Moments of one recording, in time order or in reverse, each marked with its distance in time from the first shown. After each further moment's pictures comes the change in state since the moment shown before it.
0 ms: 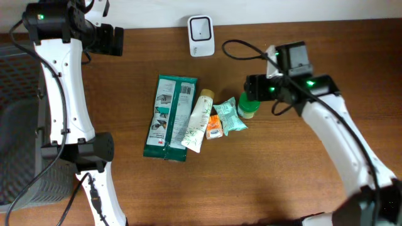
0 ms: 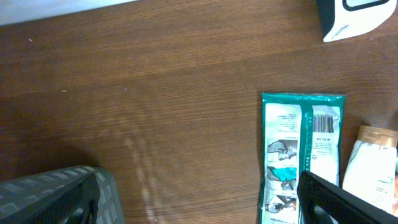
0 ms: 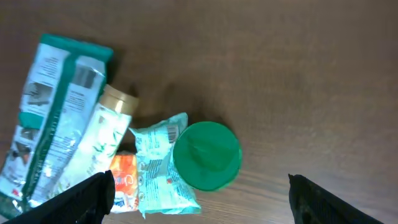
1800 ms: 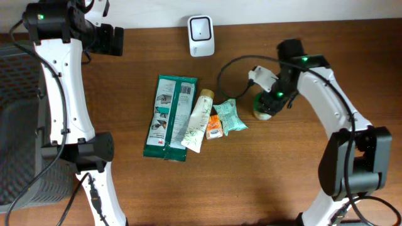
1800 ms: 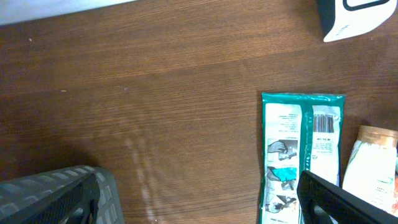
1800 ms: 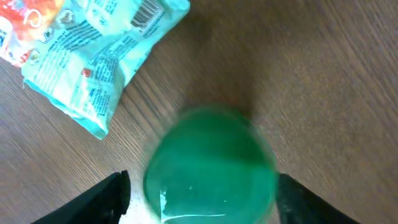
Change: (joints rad) left arm 0.000 0.000 0.000 0.000 0.000 0.000; right arm -0.135 0.299 0.157 -0.253 -0.113 -0.970
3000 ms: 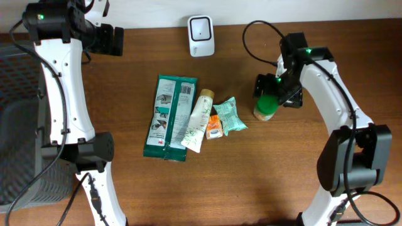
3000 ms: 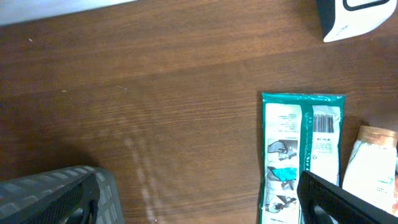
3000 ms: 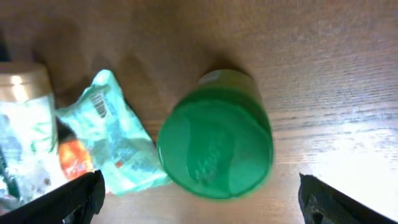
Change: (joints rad) left arm 0.000 0.000 0.000 0.000 0.000 0.000; right arm -0.005 0.035 0.123 -0.136 0.025 1.104
